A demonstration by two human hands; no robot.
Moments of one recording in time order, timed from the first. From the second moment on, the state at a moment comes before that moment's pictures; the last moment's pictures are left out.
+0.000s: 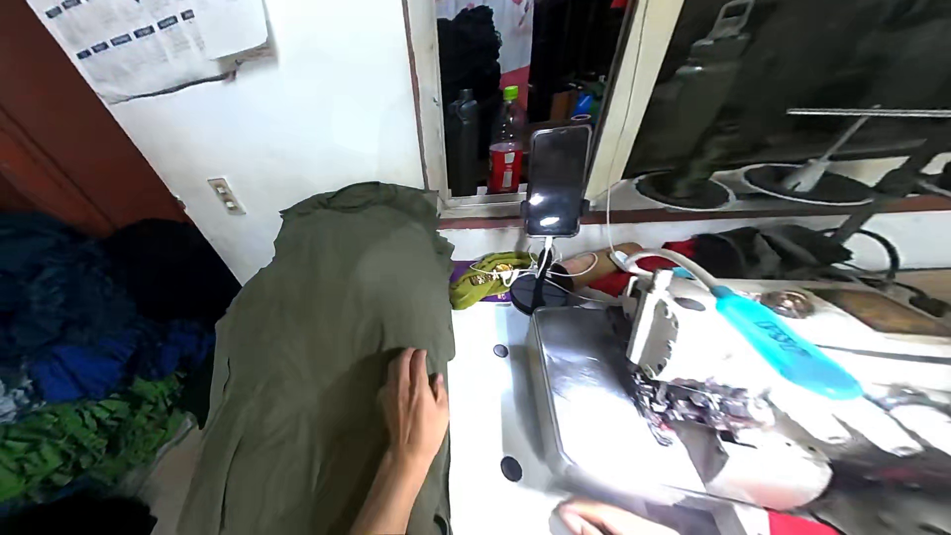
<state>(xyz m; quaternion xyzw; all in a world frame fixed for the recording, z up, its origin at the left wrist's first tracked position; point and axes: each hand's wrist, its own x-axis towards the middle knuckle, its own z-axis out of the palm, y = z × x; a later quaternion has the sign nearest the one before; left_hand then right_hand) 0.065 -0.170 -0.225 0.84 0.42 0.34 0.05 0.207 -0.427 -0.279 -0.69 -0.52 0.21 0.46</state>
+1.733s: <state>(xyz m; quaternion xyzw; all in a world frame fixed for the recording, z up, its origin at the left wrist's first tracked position) -0.079 -0.205 0.048 0.88 0.28 0.38 0.12 0.183 -0.549 -0.186 -0.53 -0.53 0.26 0.61</state>
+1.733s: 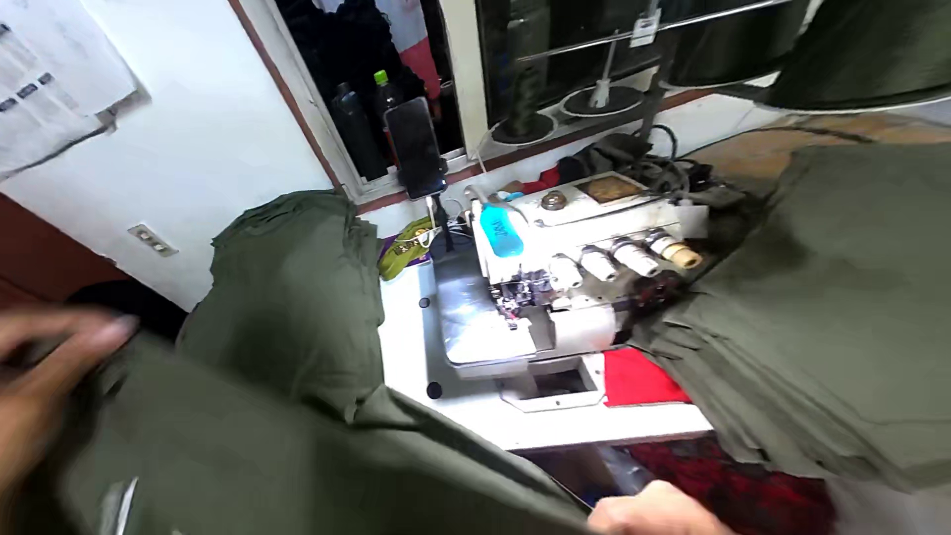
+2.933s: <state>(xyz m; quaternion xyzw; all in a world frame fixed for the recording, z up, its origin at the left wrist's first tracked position) 0.127 -0.327 -0.204 0.95 0.15 0.27 0.01 0.198 -0.472 -0.241 -0.70 -0.17 0.15 0.68</state>
